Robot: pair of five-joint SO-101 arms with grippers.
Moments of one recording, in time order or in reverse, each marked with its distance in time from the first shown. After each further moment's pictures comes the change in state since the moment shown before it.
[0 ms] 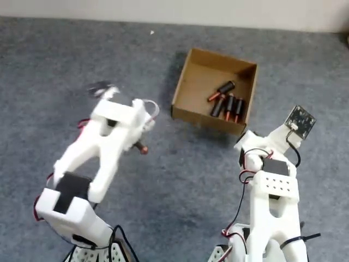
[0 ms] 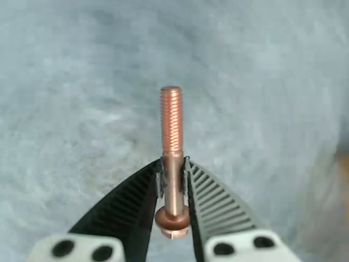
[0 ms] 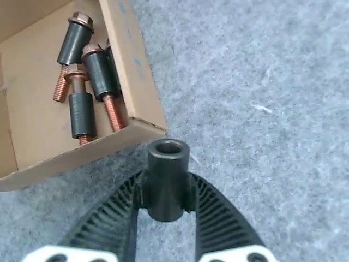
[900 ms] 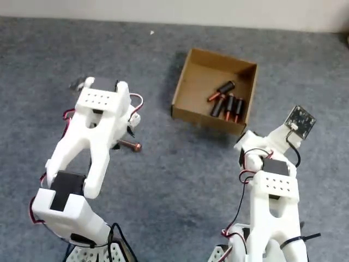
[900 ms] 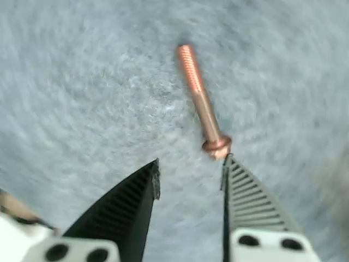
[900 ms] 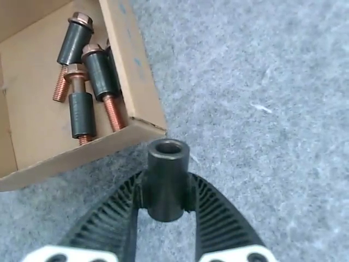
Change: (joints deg) left arm -3.4 0.6 -13.4 22.4 -18.9; right arm 0.0 0.0 0.0 0.0 0.0
